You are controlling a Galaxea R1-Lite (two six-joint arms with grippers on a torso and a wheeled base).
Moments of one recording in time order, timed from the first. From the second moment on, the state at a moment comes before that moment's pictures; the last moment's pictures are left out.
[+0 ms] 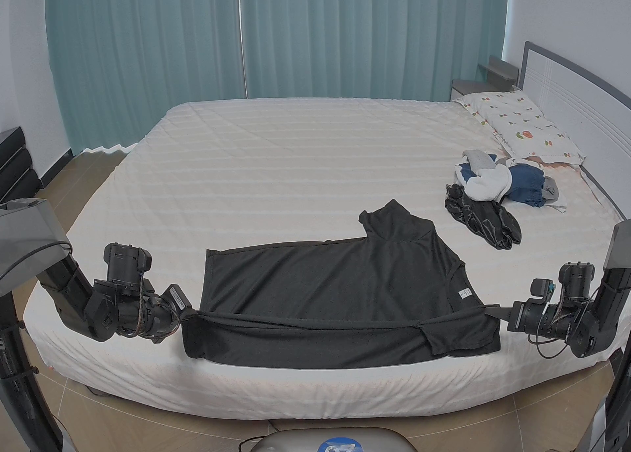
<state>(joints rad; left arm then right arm) -0.08 2.08 -0.64 -0.64 -0.24 -0.82 -0.13 2.18 -0.33 -1.25 0.62 0.22</state>
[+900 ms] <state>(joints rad) -0.09 2.19 -0.70 -0.67 -0.22 -0.83 -0.12 2.33 -0.41 -1.34 0.57 0.24</state>
